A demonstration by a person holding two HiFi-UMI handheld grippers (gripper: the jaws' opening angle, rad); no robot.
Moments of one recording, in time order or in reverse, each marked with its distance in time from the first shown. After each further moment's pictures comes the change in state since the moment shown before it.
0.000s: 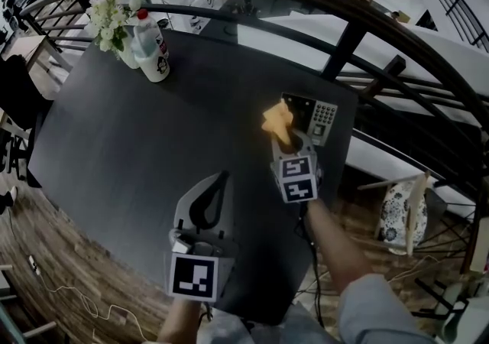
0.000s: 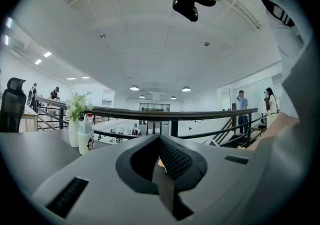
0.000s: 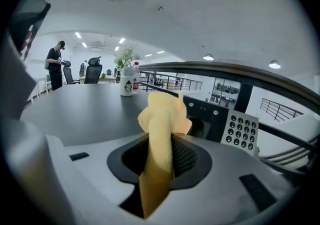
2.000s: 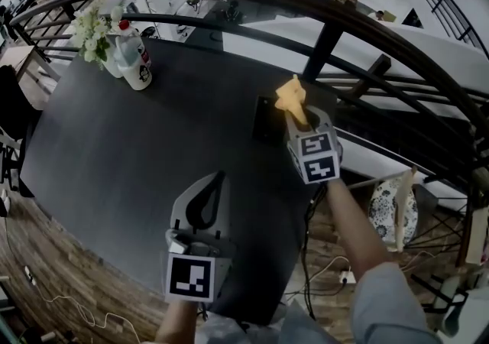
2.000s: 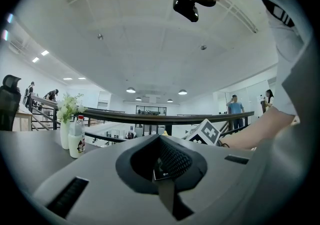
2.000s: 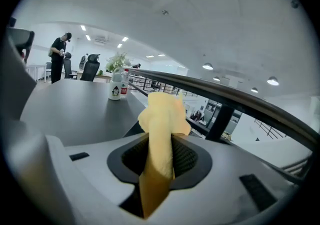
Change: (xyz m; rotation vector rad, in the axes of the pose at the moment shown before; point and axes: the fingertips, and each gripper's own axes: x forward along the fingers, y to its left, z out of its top) left arm 0.012 -0.035 0.015 -0.004 -0.042 -0.043; right arm -0.035 -0.100 0.047 -0.110 -0.033 -0.070
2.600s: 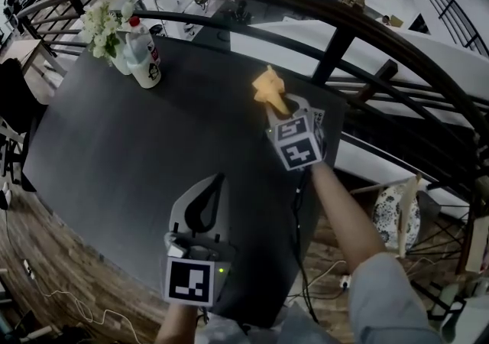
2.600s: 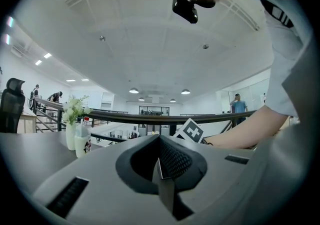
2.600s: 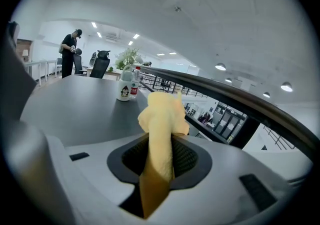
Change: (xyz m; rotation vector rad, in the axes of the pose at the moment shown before) left arm -0.009 0.018 0.003 0.007 -0.001 0.036; right arm 0.050 0.052 0.041 -0.082 0.019 0.101
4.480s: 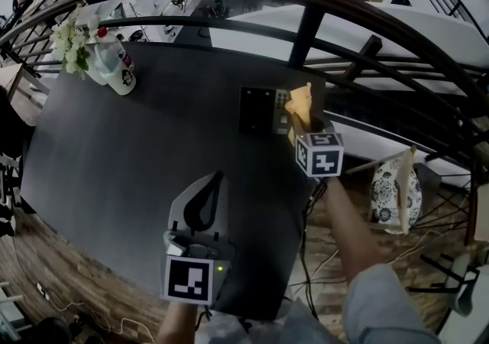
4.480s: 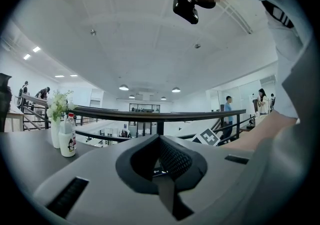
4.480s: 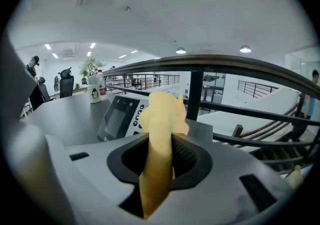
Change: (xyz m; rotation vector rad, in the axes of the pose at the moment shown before) left arm 0.014 -0.045 -0.010 0.016 0.036 -0.115; right arm -0.069 -0.069 -0.135 0.437 0.057 -0.197
